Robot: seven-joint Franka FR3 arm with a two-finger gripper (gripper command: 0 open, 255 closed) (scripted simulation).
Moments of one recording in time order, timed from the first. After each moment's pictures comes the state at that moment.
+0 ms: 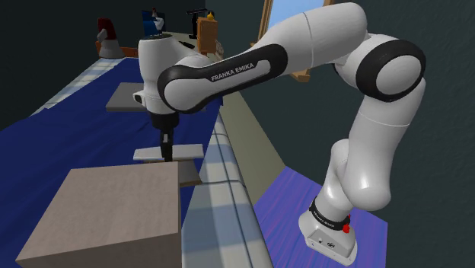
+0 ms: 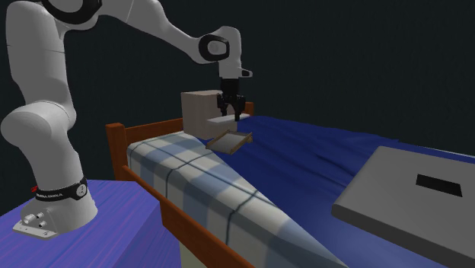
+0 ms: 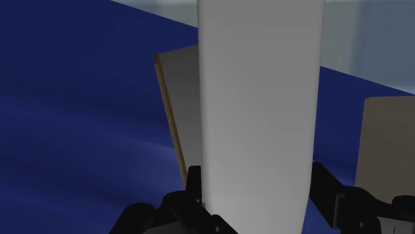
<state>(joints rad) 0.48 0.12 0.09 -1.89 -0.02 2.01 -0.33</state>
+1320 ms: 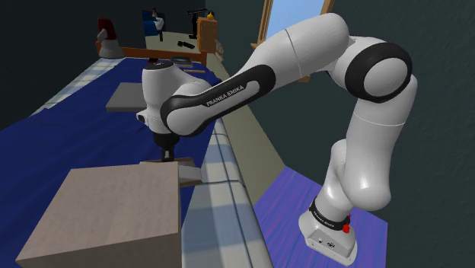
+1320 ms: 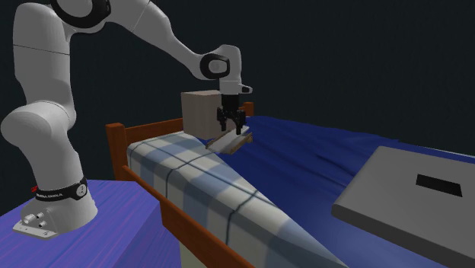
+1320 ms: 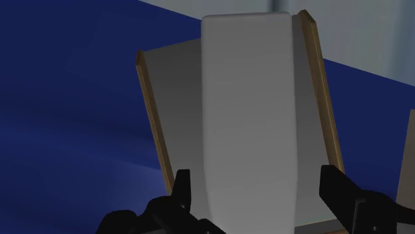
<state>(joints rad) 0.48 0.18 0.09 -1.97 -0.03 2.15 -0.32</state>
